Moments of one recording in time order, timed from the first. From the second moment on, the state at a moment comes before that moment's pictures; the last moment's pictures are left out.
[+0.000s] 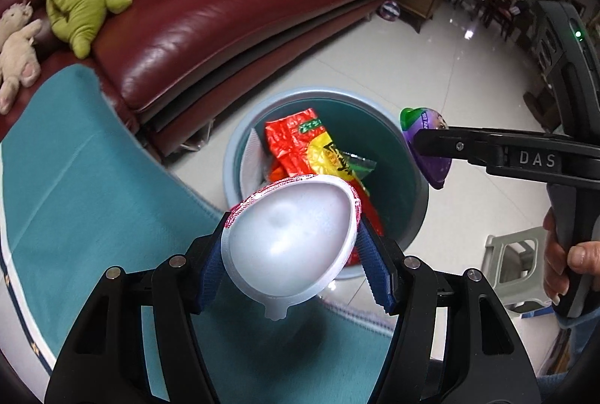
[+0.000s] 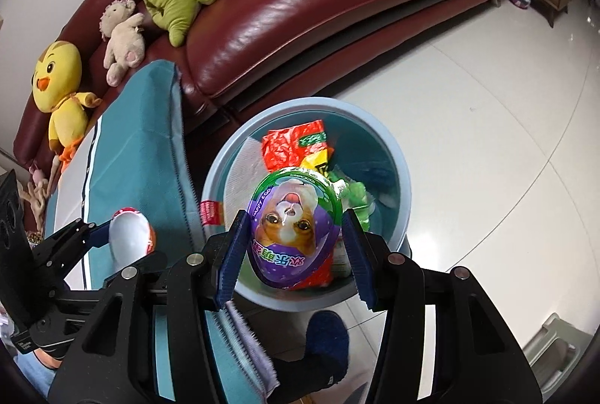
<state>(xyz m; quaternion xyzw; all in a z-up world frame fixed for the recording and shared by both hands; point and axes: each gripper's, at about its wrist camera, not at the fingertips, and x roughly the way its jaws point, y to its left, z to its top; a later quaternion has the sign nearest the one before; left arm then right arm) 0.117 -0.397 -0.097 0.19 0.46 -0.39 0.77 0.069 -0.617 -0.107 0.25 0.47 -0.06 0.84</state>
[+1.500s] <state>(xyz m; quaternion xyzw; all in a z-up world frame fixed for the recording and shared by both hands) 0.145 -0.357 -0.108 0.16 0.48 -0.34 0.79 0.118 -0.595 -0.129 0.21 0.52 -0.07 0.83</state>
